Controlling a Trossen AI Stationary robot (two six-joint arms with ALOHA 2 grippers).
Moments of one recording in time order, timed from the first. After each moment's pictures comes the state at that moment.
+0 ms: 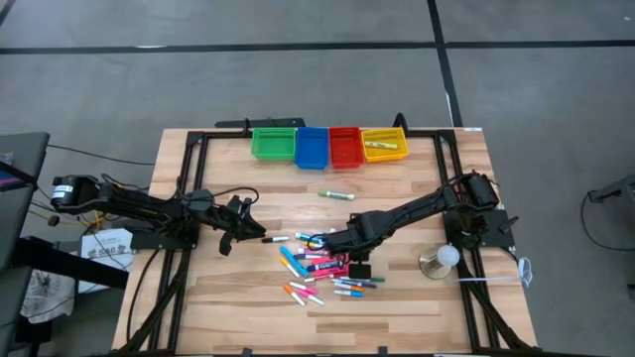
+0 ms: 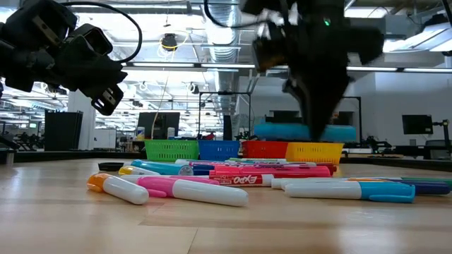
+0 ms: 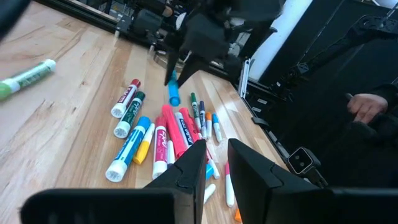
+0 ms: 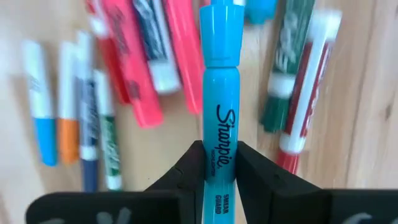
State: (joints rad) left arm 0.01 0.92 0.01 0.79 0.31 -0.38; right arm 0.25 1.92 1.41 -0.96 0.02 0.23
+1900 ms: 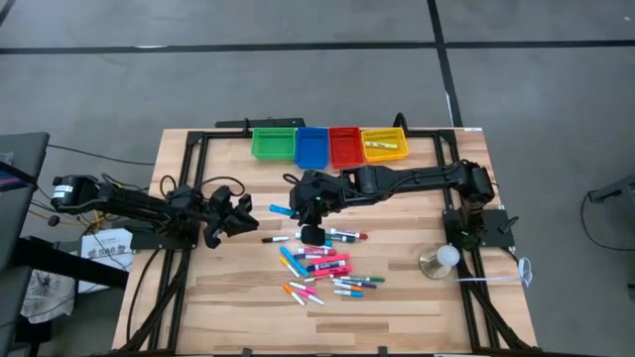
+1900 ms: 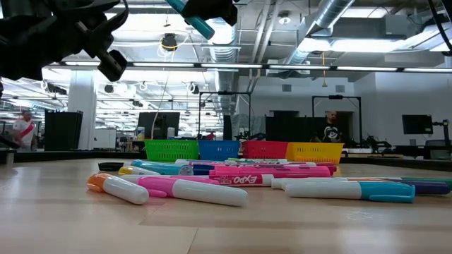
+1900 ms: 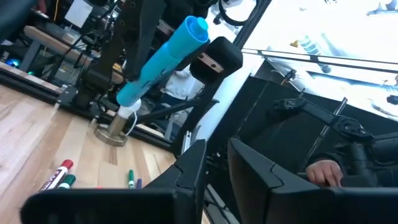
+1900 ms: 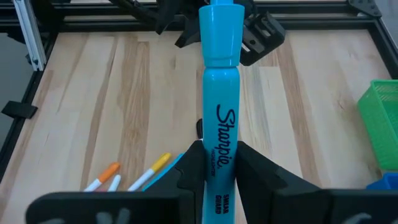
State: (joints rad) left arm 0.01 0.92 0.01 1.19 0.36 -0.61; right arm 0.08 1.92 1.87 -0.72 0.03 0.00
